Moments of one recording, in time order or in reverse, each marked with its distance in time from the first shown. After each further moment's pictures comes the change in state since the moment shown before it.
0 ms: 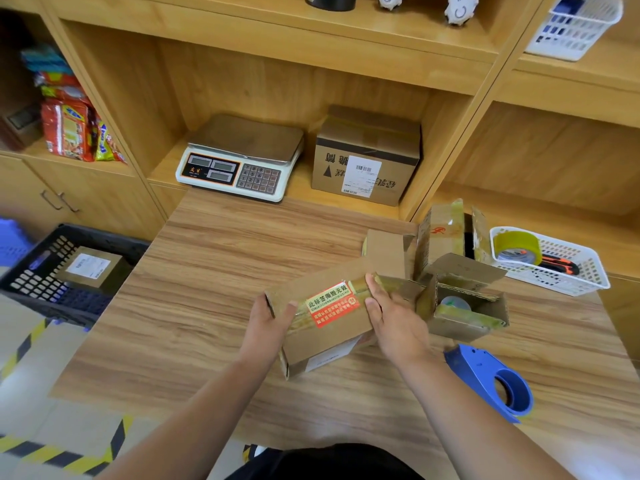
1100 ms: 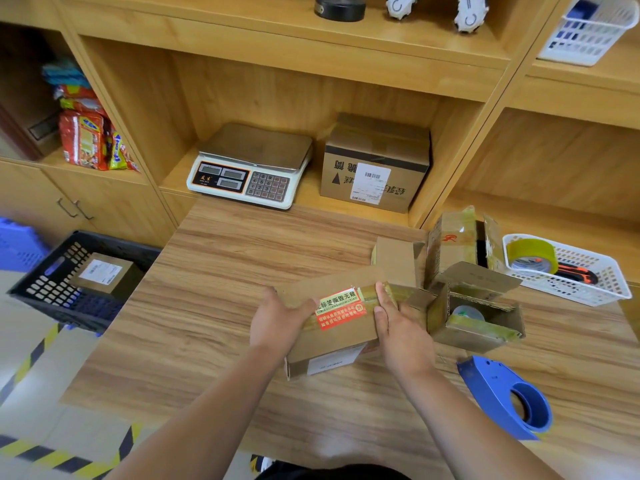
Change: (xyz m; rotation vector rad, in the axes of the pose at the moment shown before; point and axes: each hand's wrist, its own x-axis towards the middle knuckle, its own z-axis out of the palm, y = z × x) left_hand 0.023 0.021 0.004 0.433 0.134 -0.011; right_hand 0.001 -0.004 0.018 0.052 0.097 0.043
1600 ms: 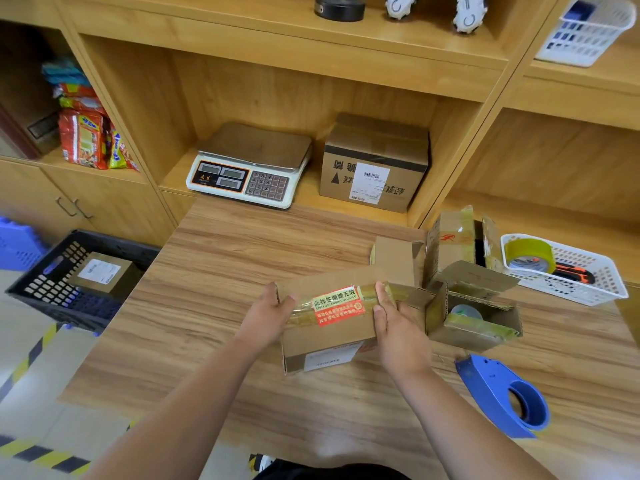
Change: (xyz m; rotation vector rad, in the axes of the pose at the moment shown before) left_hand 0.018 -0.014 -0.017 -0.018 -0.232 0.074; right_hand -0.004 -0.002 0.002 0.045 0.011 0.024
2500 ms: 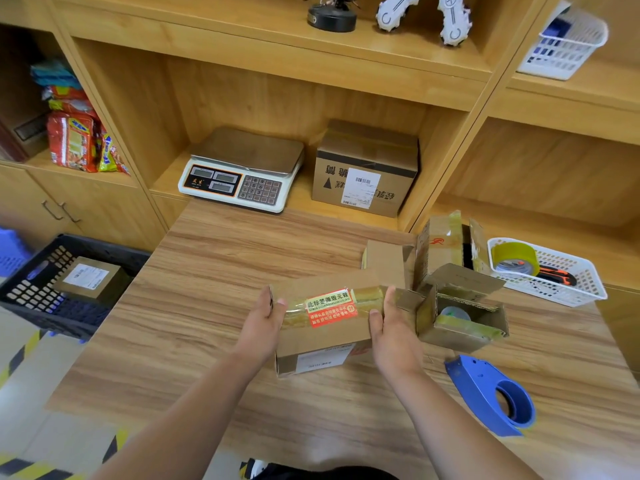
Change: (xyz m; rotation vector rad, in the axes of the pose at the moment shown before) left_hand -0.022 0.000 0.009 -0.242 0.020 0.039; right_hand -0.001 -0.003 -0.003 0.097 -0.039 0.145
